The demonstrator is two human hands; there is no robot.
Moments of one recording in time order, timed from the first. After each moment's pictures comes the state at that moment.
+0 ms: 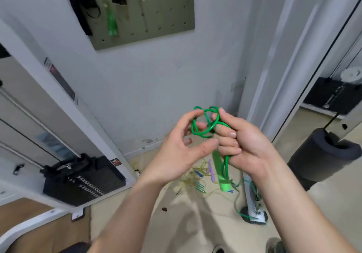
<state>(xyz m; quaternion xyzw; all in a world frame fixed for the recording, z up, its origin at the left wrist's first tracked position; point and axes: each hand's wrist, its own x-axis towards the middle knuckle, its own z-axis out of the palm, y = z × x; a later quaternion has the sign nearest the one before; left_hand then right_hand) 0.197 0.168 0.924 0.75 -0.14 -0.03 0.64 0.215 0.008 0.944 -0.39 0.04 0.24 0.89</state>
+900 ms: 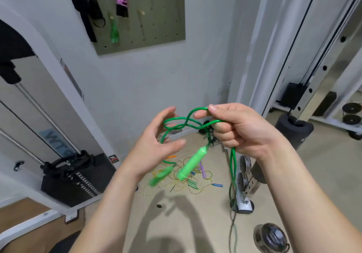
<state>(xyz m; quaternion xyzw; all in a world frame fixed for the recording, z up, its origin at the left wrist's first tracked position) 0.096 0.220 0.956 0.82 -0.15 -0.02 0.56 0.102 0.006 1.002 -0.58 -0.07 0.23 0.78</state>
